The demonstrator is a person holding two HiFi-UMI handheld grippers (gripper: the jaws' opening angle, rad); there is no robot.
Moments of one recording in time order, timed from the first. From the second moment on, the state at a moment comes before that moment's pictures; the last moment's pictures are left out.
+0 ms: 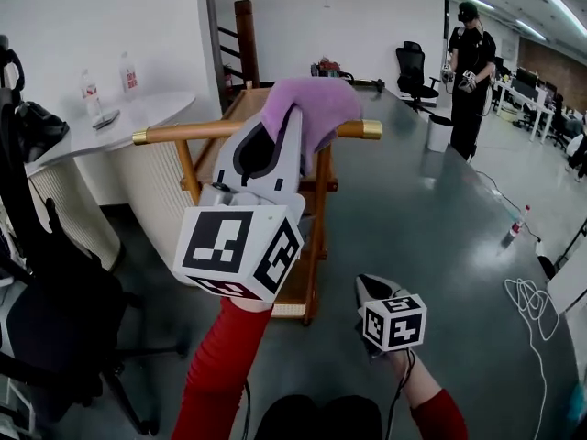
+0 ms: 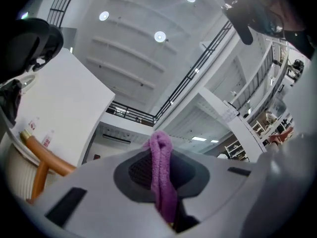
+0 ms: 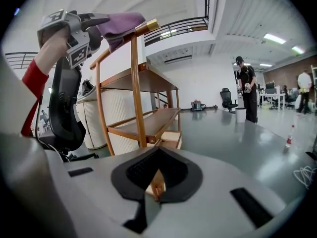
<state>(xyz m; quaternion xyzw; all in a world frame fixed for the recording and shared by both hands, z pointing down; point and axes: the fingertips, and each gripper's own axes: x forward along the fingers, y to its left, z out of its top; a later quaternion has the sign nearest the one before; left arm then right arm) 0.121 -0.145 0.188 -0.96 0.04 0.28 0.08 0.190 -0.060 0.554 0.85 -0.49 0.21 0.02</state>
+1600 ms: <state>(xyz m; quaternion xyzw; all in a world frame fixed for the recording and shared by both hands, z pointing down) 0.155 -0.184 0.859 -0.95 0.10 -0.28 -0.10 0.160 -0.021 0.758 0.80 -0.47 0.36 0.06</state>
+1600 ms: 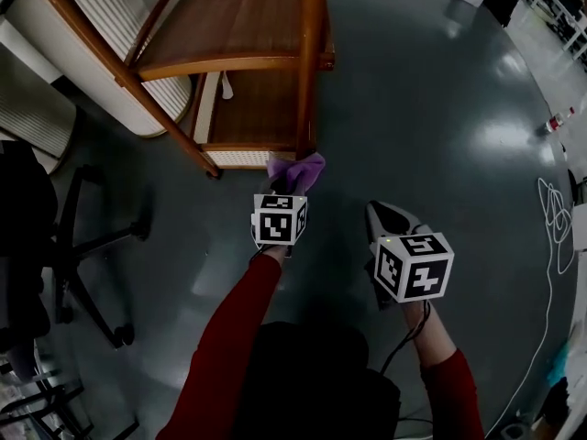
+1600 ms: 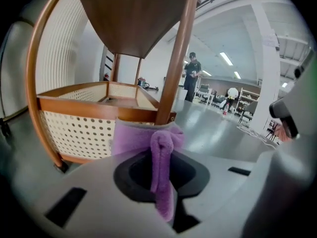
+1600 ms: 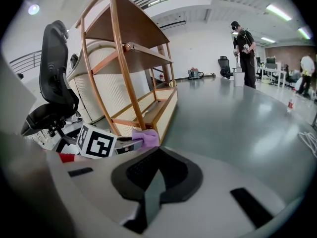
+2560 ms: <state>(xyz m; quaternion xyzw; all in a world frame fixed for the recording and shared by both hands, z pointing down) 0.060 -0.112 0.259 -0.99 0.10 -0.12 -0.06 0.163 -0.012 0.234 0.81 -0.54 0.23 -0.05</state>
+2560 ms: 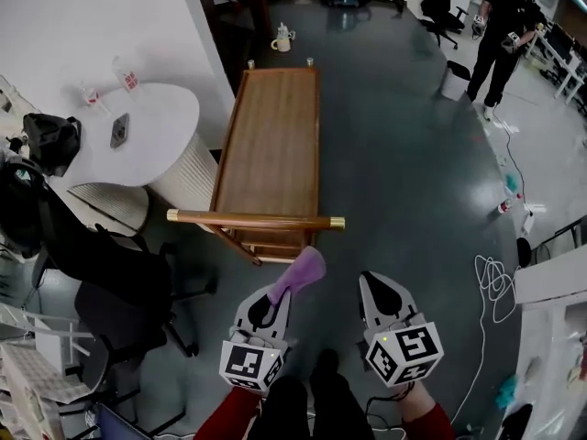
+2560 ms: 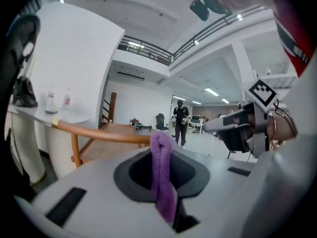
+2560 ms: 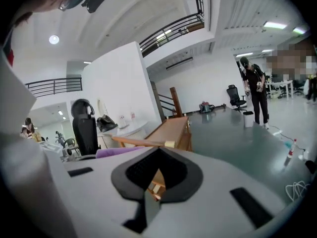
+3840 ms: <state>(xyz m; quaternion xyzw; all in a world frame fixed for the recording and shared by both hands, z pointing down) 0.060 -0.073 0.077 -1.00 0.05 0.00 -0.02 0.119 0.005 0.088 0.80 -0.59 0.12 -0.05</state>
